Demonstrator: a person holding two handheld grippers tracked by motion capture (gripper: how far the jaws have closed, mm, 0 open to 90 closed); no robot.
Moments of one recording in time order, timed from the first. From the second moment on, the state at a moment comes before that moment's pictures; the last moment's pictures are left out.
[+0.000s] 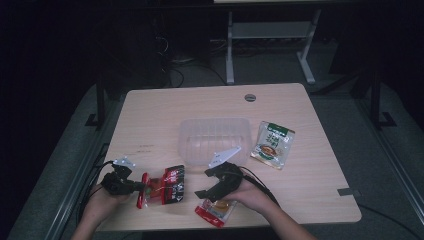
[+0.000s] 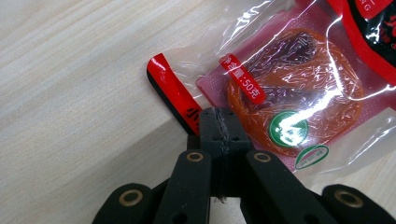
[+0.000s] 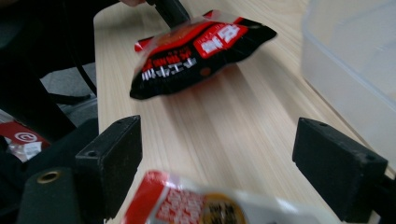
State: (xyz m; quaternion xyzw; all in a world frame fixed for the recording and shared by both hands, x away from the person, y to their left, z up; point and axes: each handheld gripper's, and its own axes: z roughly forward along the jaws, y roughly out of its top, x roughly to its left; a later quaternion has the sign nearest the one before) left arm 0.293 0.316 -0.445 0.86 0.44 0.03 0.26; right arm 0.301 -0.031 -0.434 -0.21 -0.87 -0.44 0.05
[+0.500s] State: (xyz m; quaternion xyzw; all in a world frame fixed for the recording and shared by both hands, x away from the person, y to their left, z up) left arm 0.292 0.316 -0.444 0.87 0.43 0.03 0.26; right arm 0.313 0.009 -0.448 -0.22 -0.86 -0.45 0.09
